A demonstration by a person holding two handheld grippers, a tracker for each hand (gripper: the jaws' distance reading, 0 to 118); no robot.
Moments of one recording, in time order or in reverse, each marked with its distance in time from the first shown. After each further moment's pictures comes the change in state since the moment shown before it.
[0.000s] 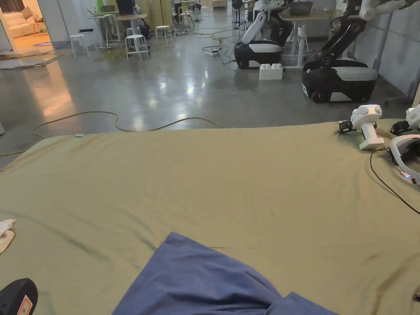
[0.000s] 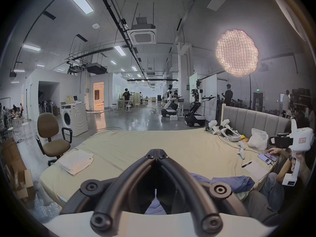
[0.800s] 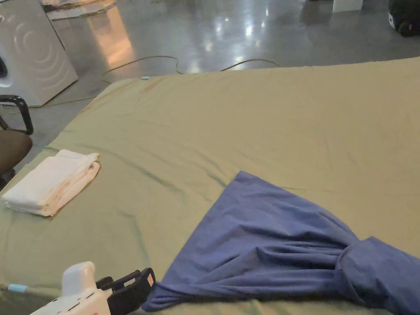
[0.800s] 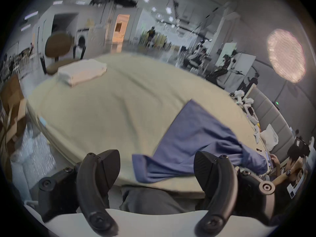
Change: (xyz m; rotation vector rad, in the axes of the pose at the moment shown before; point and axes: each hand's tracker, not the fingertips) left arm -0.140 -0.193 -0.101 -0.616 0.095 0.403; right arm -0.001 -0.021 -0.025 -0.137 0.062 -0.049
